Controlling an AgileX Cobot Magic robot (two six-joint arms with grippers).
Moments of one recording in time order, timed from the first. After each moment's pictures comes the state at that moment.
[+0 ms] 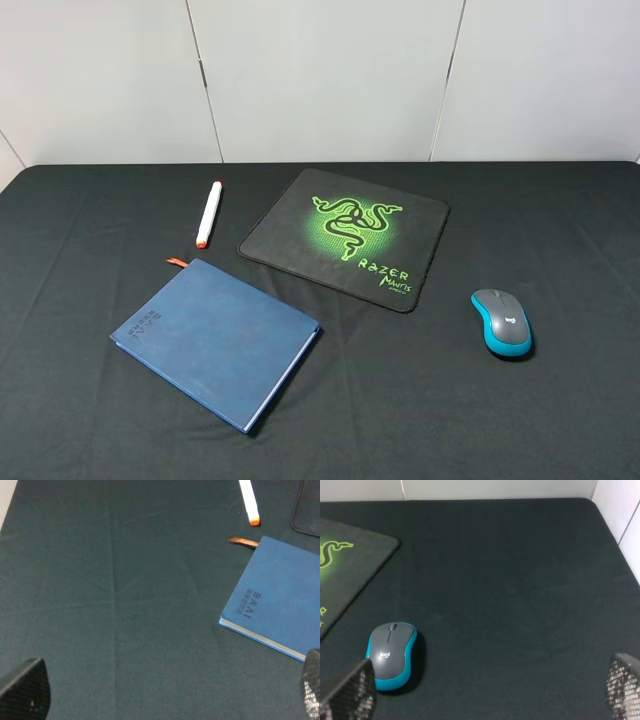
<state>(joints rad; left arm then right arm) -0.03 0.00 -0.49 0.08 1.05 0.02 0.03 -0.01 -0.50 -0.10 1.03 0.11</state>
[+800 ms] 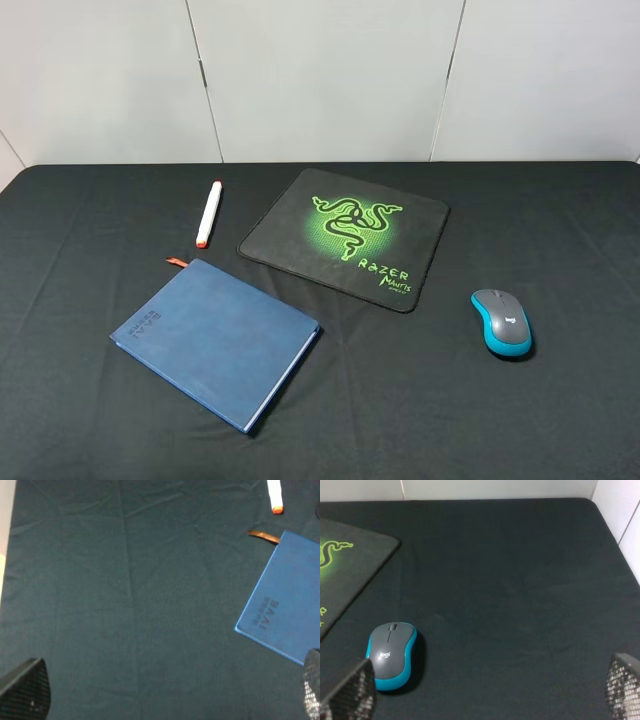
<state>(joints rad) -0.03 0.72 -0.86 0.13 1.02 0.02 0.03 -0.01 -0.50 -0.10 1.03 0.11</state>
